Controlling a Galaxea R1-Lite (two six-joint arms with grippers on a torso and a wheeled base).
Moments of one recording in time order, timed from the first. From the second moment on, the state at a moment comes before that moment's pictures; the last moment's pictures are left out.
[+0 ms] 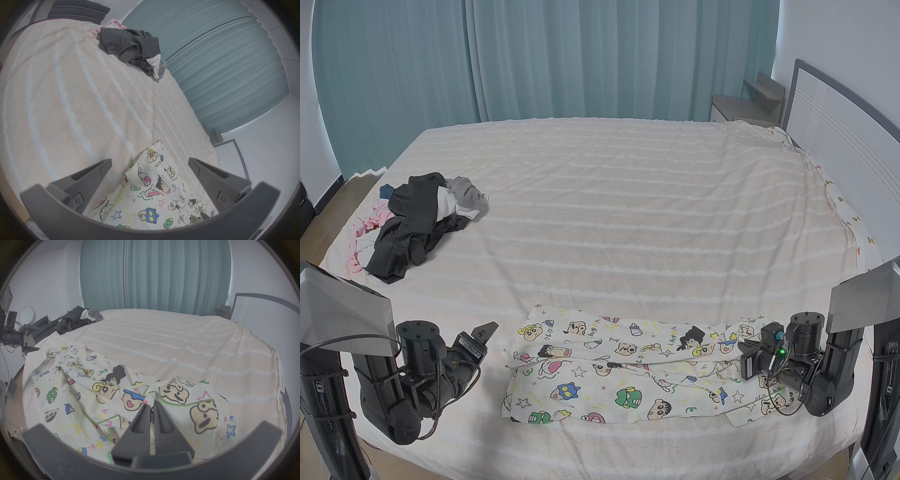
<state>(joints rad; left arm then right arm) -0.27 2.17 -0.20 -1.55 0.10 -1.06 0.21 2.33 -0.32 -1.54 0.02 -0.15</state>
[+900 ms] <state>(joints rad) -0.27 2.17 -0.20 -1.55 0.10 -1.06 0.26 2.27 -0.13 -1.53 0.00 -0.22</state>
